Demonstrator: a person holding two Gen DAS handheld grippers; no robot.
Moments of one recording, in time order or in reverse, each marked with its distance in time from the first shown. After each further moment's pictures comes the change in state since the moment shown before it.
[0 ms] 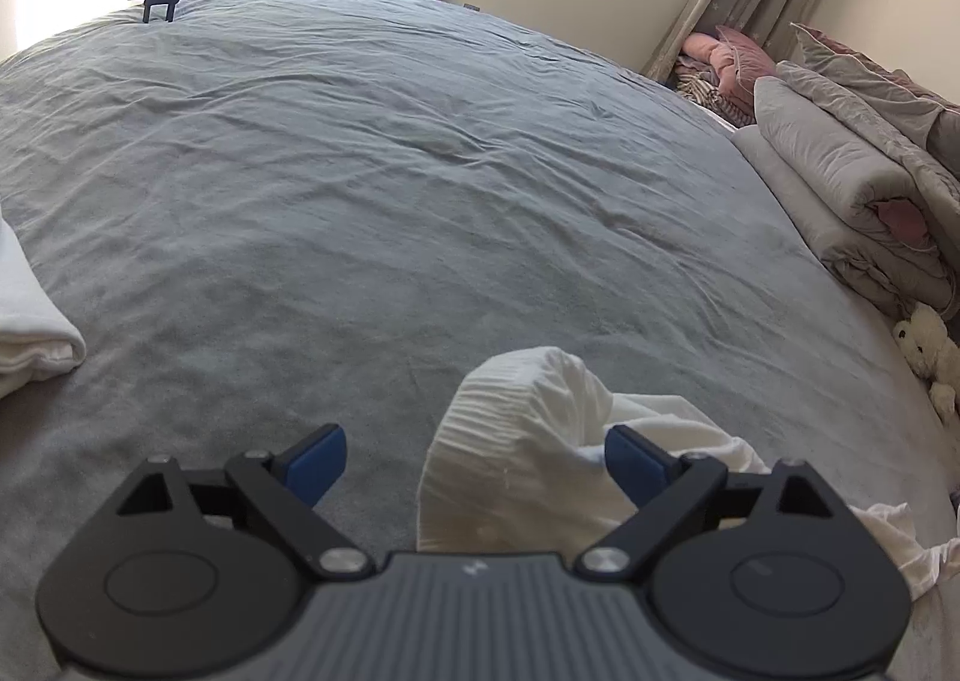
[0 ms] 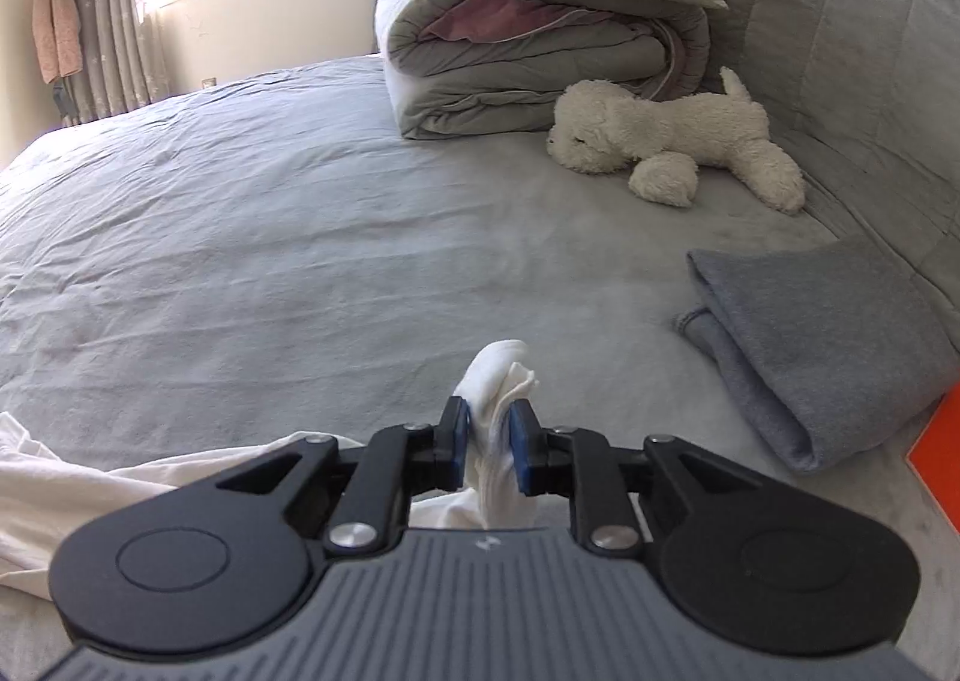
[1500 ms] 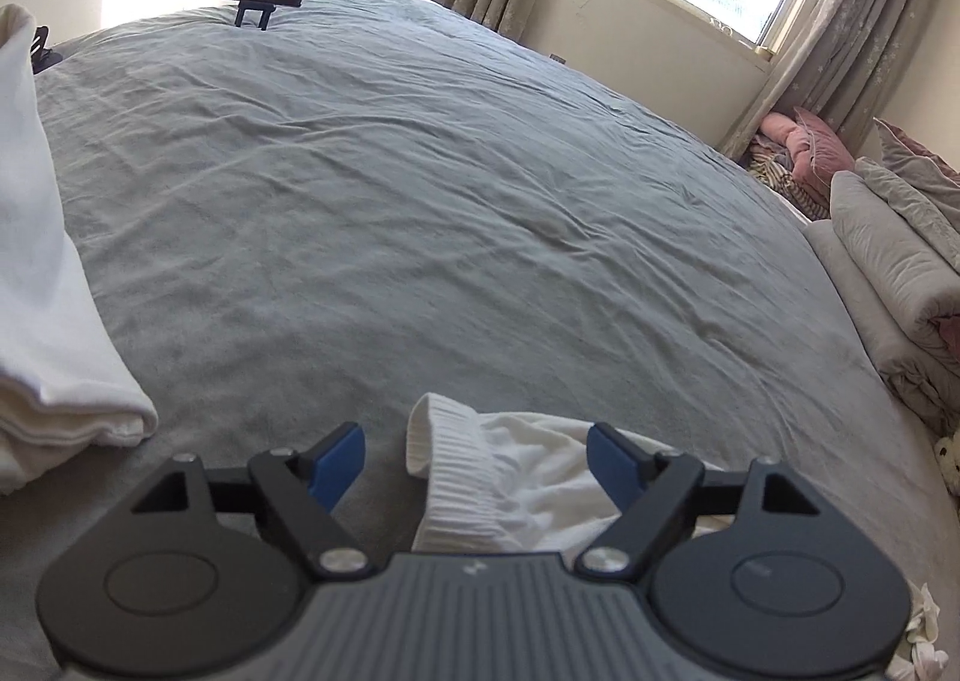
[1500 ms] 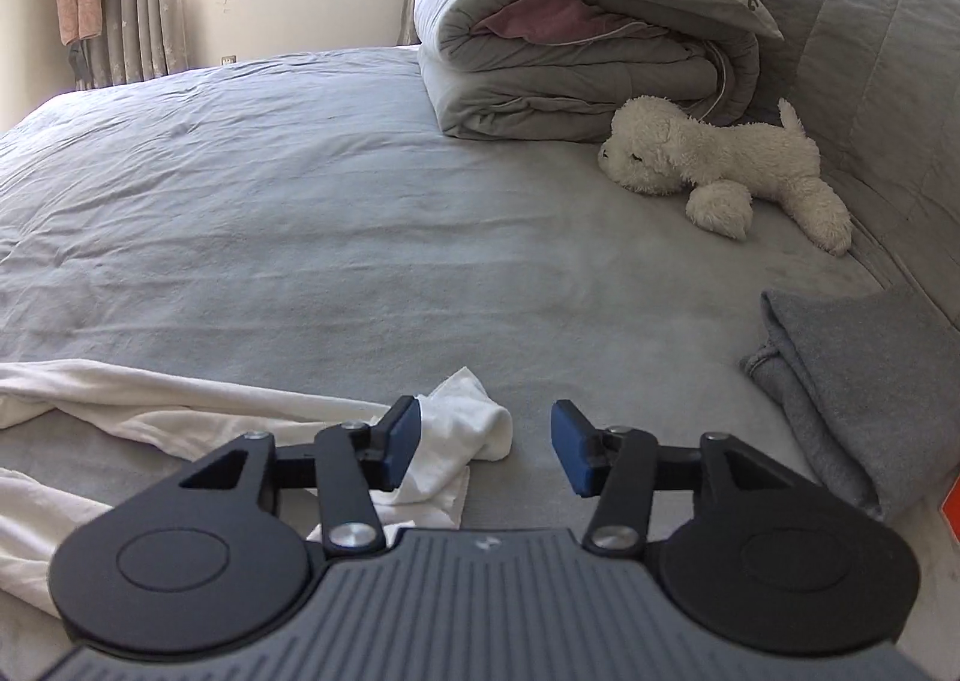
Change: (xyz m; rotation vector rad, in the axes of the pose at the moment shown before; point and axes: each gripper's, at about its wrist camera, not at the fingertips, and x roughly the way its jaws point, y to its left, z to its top) left arm 0.001 0.046 0.032 -0.135 -0.089 0.098; right arm 0.031 0.029 0.009 -0.057 0.010 -0.042
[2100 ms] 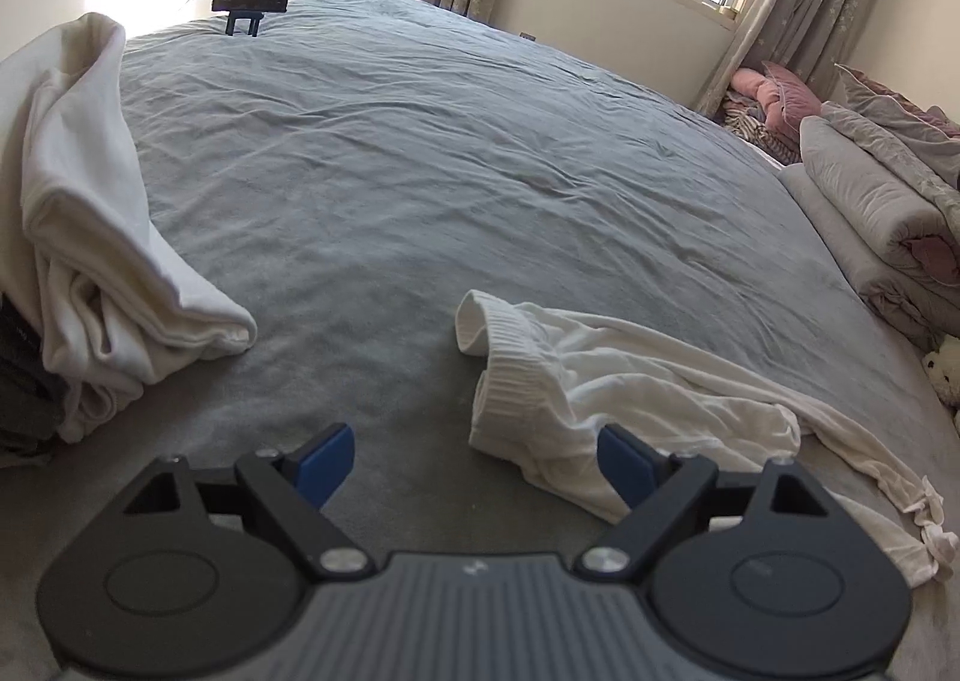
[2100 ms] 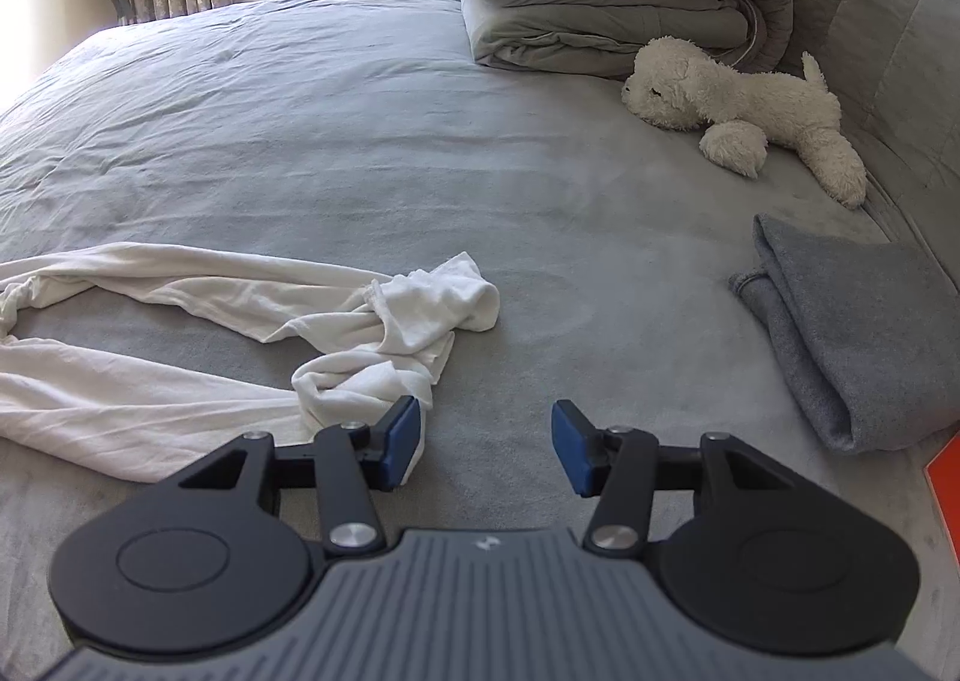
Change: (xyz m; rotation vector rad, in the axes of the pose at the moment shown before) left arm -0.059 0.021 -0.041 0.110 0.052 -0.005; right arm -0.023 -0.021 -0.028 -0.074 0.118 0.084
